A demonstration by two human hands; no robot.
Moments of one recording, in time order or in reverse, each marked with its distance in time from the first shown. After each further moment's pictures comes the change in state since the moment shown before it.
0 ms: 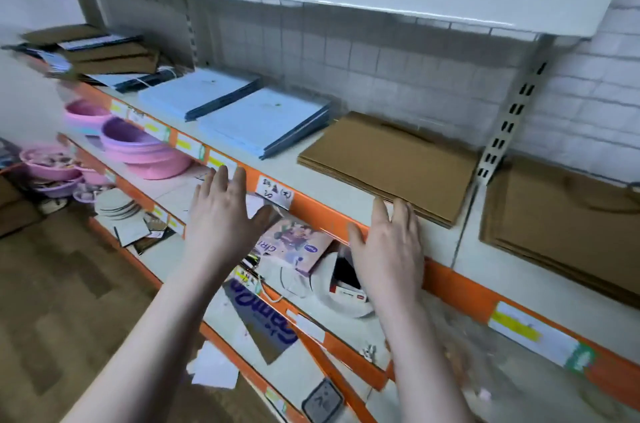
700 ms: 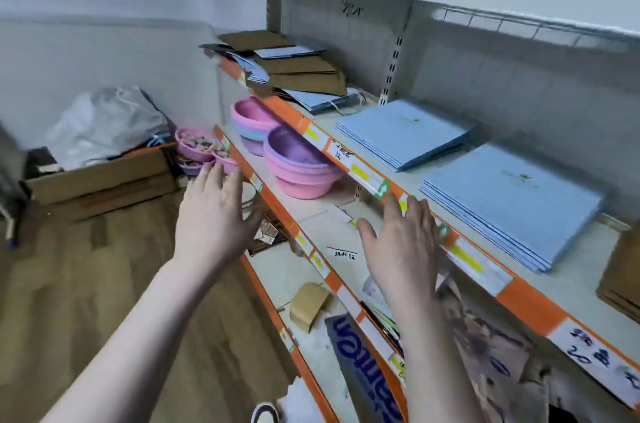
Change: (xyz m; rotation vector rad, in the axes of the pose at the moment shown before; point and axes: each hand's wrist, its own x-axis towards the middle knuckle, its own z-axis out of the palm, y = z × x) left_hand 0.118 -0.367 -0.077 0.205 0.099 -0.273; right_hand 0.071 -0.355 0.178 0.057 -0.204 -0.302
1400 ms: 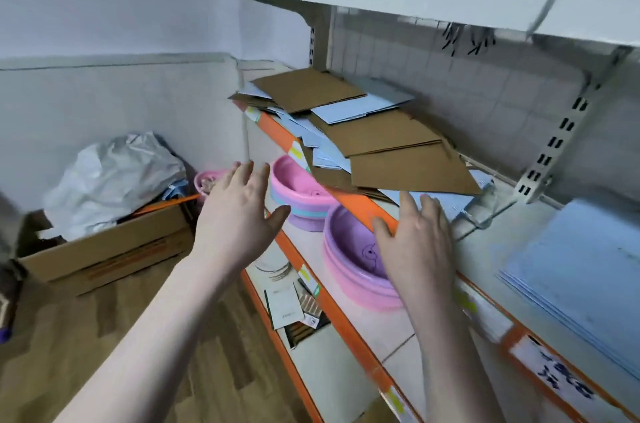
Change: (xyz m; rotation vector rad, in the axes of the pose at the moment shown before) left_hand 0.364 -0.165 0.074 -0.047 -0.020 0.066; right_hand 0.319 -0.221 0.162 0.094 0.018 0.023
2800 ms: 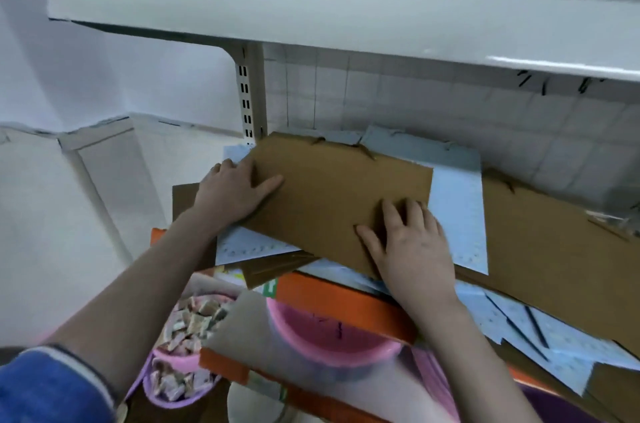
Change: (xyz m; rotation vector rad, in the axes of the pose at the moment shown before) left_hand 0.543 -0.176 0.173 -0.140 -0.454 0.432; right_hand 0.324 -0.209 0.217 -0.416 0.159 0.419
